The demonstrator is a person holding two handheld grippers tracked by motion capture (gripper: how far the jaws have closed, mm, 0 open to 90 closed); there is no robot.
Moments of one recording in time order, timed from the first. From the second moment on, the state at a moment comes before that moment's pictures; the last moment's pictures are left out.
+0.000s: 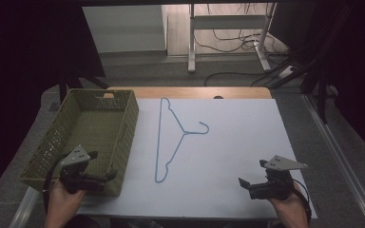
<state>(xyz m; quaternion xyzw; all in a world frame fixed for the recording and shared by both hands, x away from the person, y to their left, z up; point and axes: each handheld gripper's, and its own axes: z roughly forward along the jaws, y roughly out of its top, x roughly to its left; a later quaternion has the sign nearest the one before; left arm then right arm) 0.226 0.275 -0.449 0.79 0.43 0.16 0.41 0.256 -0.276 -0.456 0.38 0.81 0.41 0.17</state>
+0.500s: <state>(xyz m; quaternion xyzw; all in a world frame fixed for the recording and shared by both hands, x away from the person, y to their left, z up) 0.231 0.266 -0.453 0.80 0.43 0.17 0.37 0.256 -0.276 -0.457 0.38 0.81 0.41 0.17</state>
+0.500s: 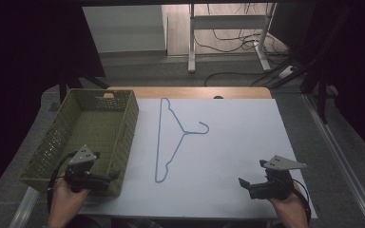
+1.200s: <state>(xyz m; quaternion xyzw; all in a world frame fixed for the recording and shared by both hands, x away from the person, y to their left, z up) 0.250 0.236 -0.423 0.81 0.41 0.15 0.39 0.256 -0.277 -0.455 0.38 0.81 0.40 0.19</state>
